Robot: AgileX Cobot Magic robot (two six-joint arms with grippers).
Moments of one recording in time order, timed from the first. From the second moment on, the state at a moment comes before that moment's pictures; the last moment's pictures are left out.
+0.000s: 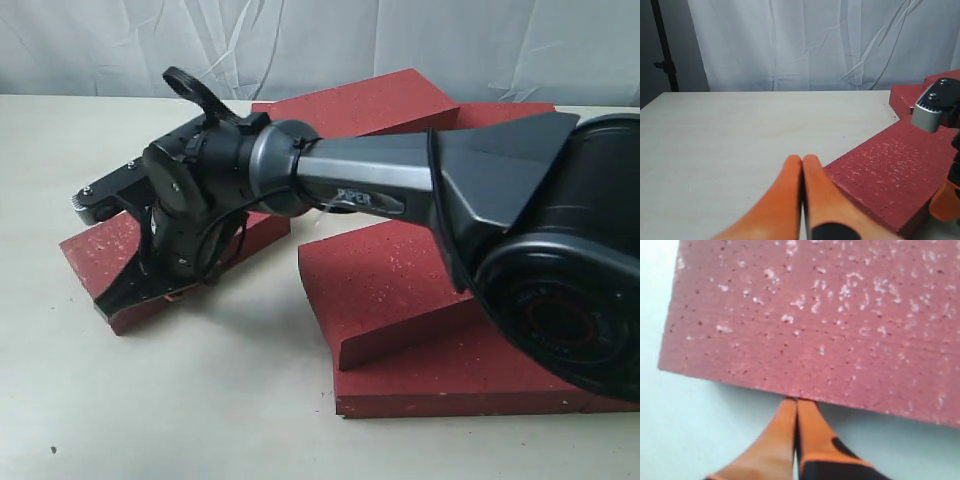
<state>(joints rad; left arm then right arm) 0.00 0.01 0.00 0.00 0.21 -0.02 0.95 2.30 -1.82 0.06 0.78 0.00</state>
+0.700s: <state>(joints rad) 0.00 0.01 0.00 0.00 0.21 -0.02 0.84 2.29 -1.82 0.03 0.84 0.09</state>
